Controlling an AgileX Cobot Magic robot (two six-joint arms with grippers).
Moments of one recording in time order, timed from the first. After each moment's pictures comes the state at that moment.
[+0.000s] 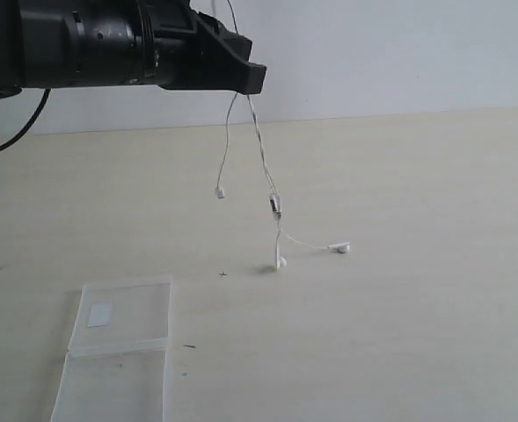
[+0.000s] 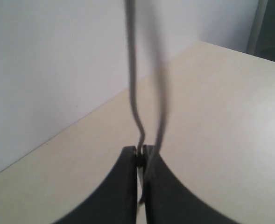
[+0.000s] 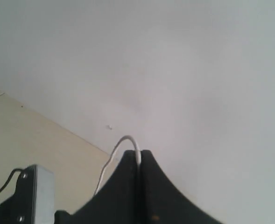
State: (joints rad) left arm -0.48 1.59 -1.17 -1.72 0.11 1.78; right arm 0.79 1.54 -2.11 -0.32 0.99 0.09
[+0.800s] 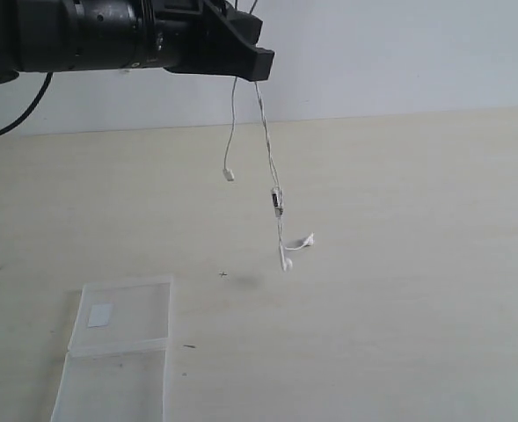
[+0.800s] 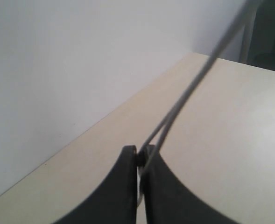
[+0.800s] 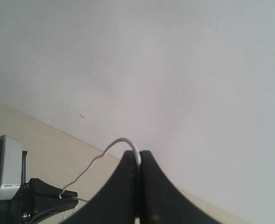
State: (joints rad) left arm -0.49 1.58 -1.19 -1.68 0.13 1.78; right arm 0.79 1.38 -2.10 -0.41 1.15 0.12
